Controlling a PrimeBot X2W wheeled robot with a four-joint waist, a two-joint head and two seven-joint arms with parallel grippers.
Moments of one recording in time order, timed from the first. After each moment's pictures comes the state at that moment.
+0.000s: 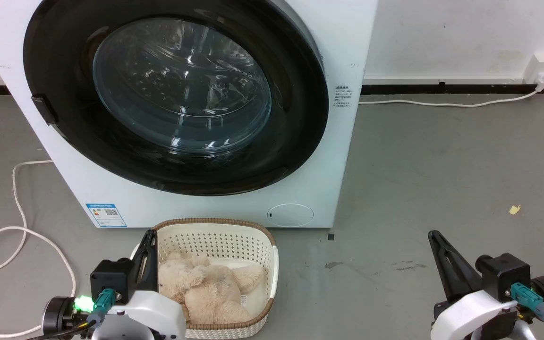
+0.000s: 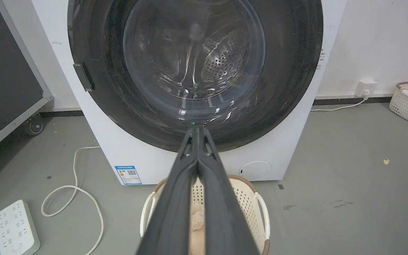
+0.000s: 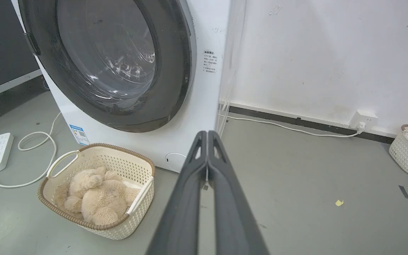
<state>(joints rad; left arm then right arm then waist) -0.02 0.05 0.00 0.00 -0.01 0.00 0.00 -0.01 -0.05 0.00 0.00 0.01 0.13 0.00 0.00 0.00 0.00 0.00</state>
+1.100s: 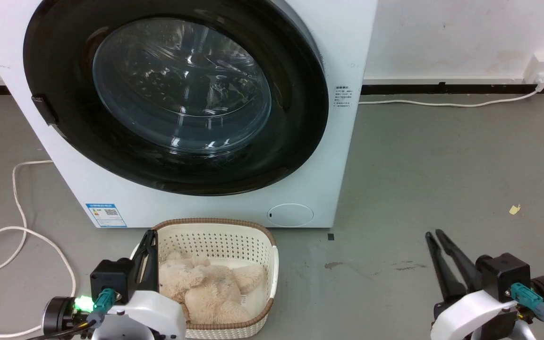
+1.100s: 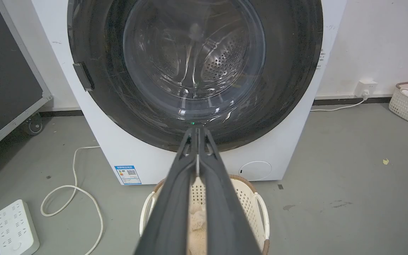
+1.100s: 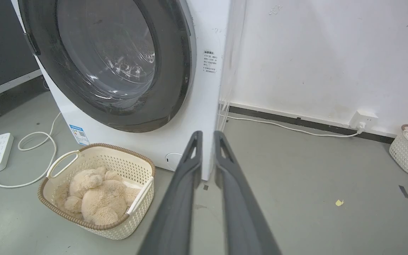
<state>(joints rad) -0.02 0.05 0.00 0.00 -0.01 0.00 0.00 -0.01 -0.06 0.00 0.00 0.01 0.13 0.00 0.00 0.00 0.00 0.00</state>
